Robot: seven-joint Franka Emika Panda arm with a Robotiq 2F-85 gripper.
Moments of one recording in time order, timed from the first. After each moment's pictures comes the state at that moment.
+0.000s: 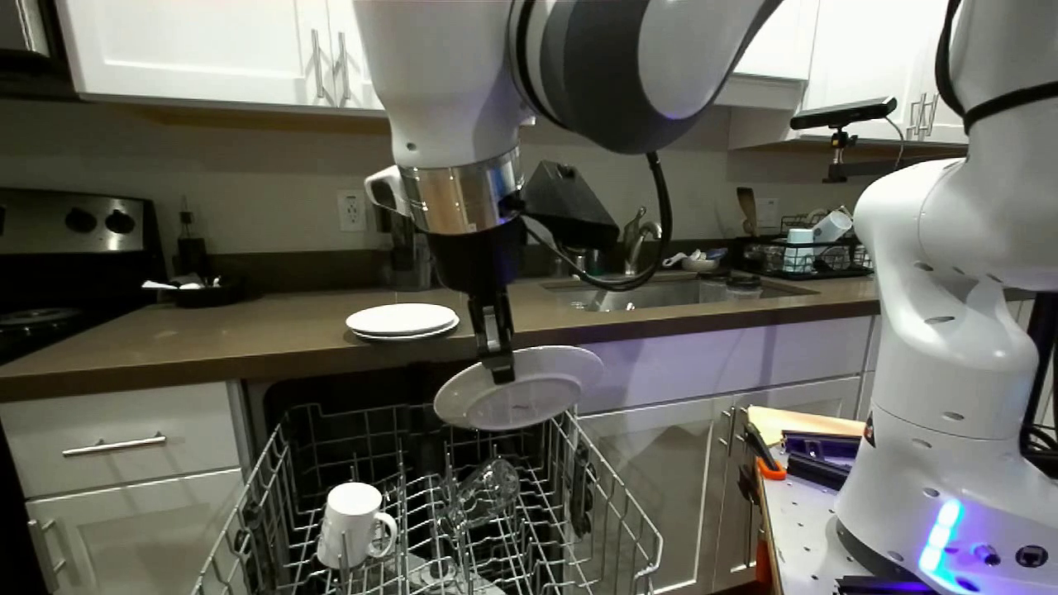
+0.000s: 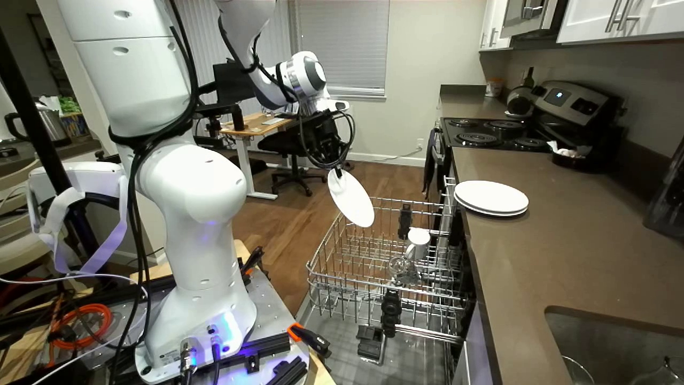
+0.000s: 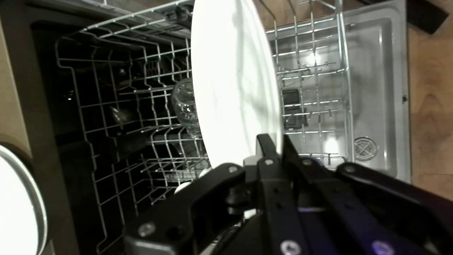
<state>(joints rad) 0.30 -0.09 0.24 -2.39 -0.42 2.10 0.30</state>
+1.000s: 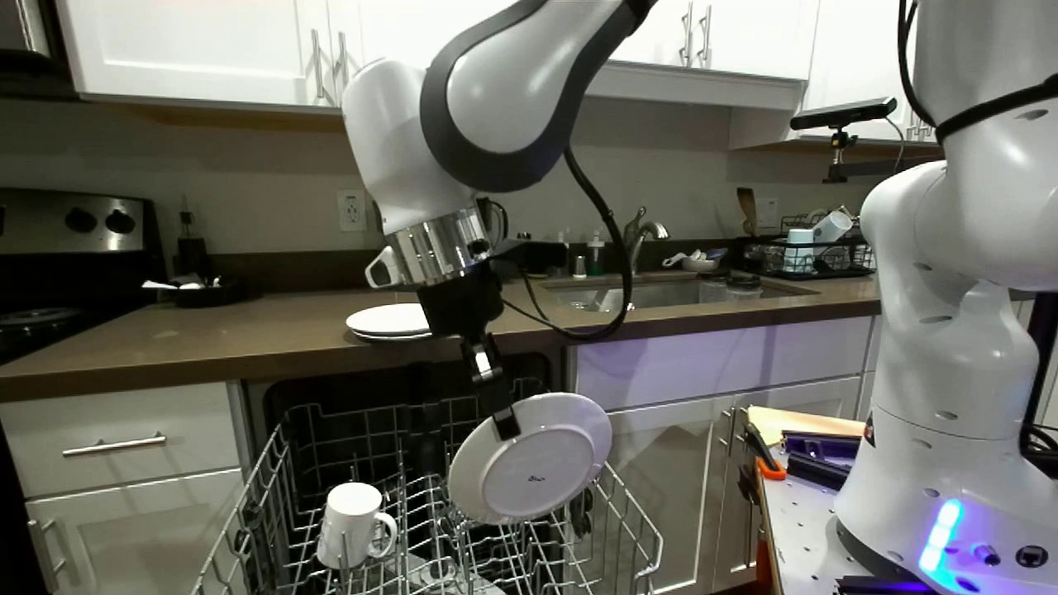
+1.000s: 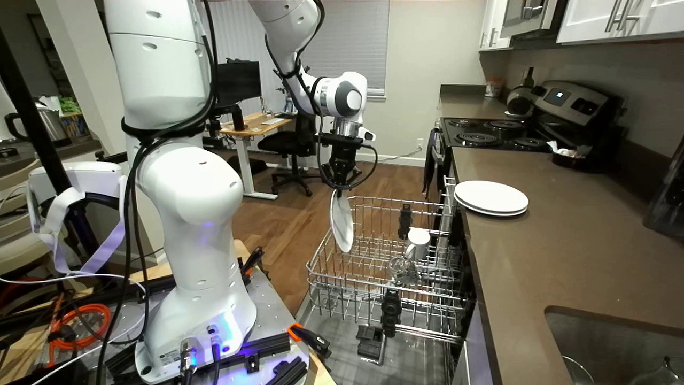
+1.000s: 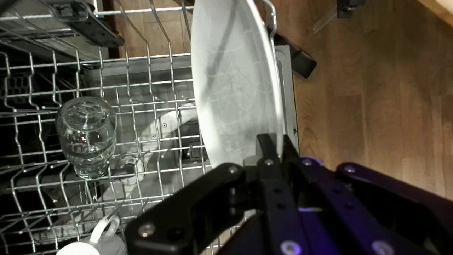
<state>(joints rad) 0.22 0.11 0.15 -2.29 -0.05 2.10 -0.17</state>
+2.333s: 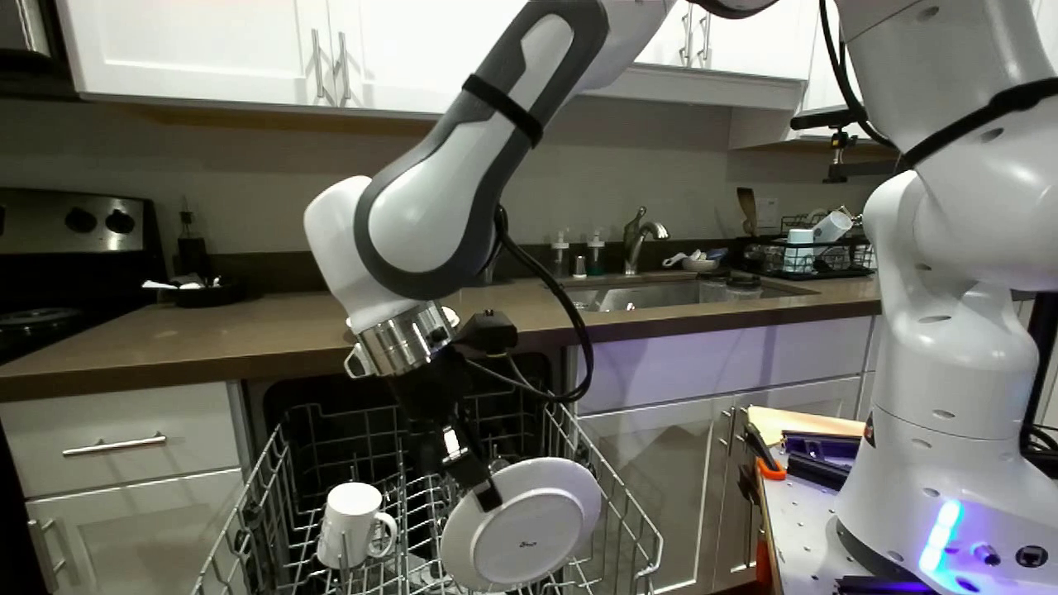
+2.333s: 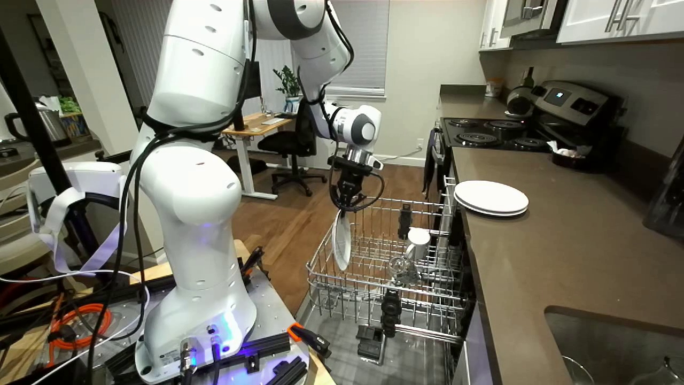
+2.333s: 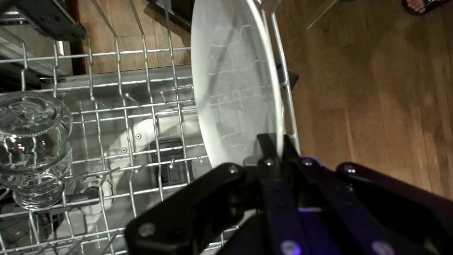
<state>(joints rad) 0.19 0.42 0.16 -2.11 -0.03 2.10 -0.19</state>
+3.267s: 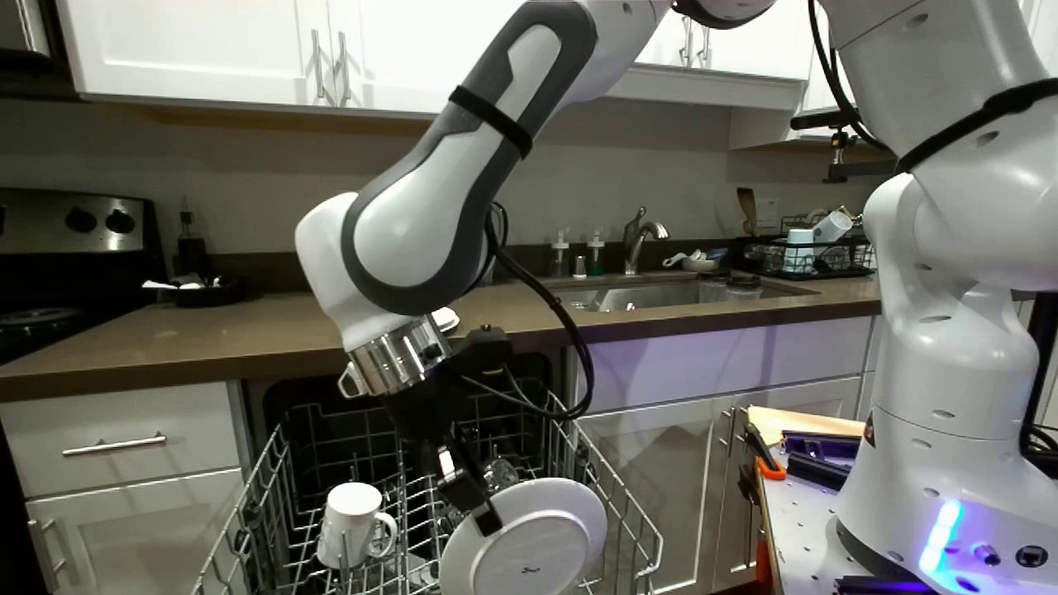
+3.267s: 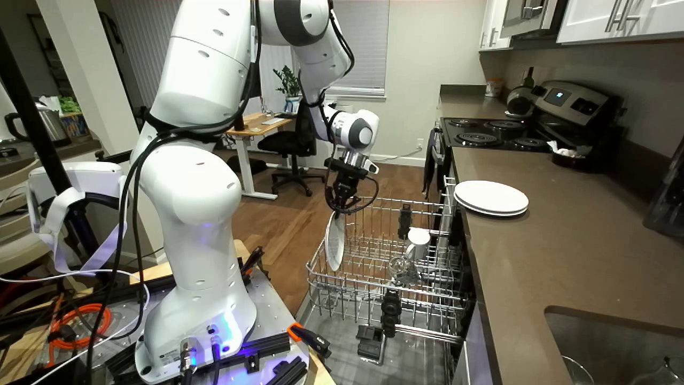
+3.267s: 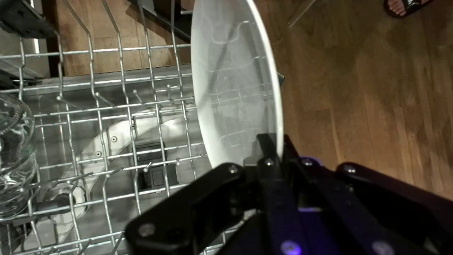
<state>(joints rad) 0.18 0.45 0.18 -2.09 0.01 2.09 -0.19</state>
